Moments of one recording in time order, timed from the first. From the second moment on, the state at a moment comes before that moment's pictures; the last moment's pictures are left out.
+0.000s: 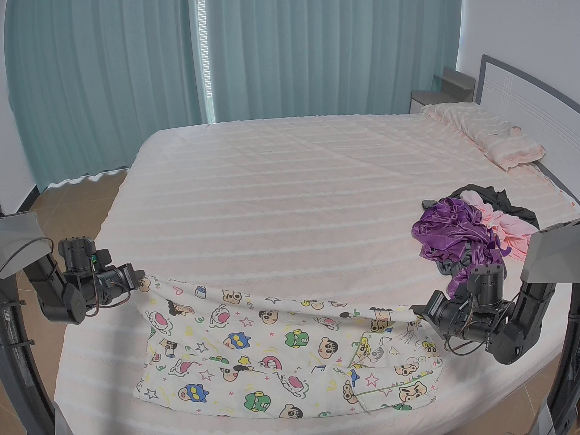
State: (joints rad) left arm 0.22 2.22 -0.68 -1.01 -0.42 -0.27; right arm 0.23 2.20 -0.36 -1.29 0.21 0.90
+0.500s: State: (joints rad) left arm 0.25 2.18 -0.49 -1.01 -0.48 -0.07; right arm 0.23 2.20 -0.27 -1.30 0.21 0.84
